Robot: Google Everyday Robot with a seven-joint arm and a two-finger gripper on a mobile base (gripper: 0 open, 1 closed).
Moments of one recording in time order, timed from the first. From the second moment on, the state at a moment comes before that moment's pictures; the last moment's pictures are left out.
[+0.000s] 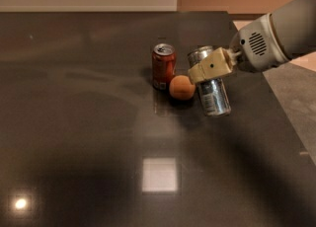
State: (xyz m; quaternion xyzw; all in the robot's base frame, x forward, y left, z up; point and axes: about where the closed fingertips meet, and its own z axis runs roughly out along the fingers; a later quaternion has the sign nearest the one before) arm 0.482 -0.097 0.953 -0.88 -0.28 -0.27 0.28
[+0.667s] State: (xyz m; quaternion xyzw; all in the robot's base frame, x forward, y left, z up) arm 0.465 -0.088 0.968 -0.80 -0.36 -0.37 0.31
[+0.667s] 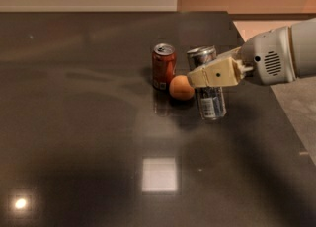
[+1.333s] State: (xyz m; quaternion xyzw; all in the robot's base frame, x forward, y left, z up) arm 0.461 -0.085 0.971 -0.77 -0.40 -0.39 0.30
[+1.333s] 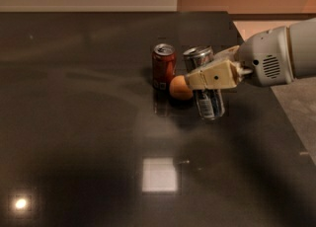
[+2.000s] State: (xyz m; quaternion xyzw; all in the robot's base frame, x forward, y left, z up) arm 0.465 -0.079 0.967 -0.73 -0.37 -0.46 0.33
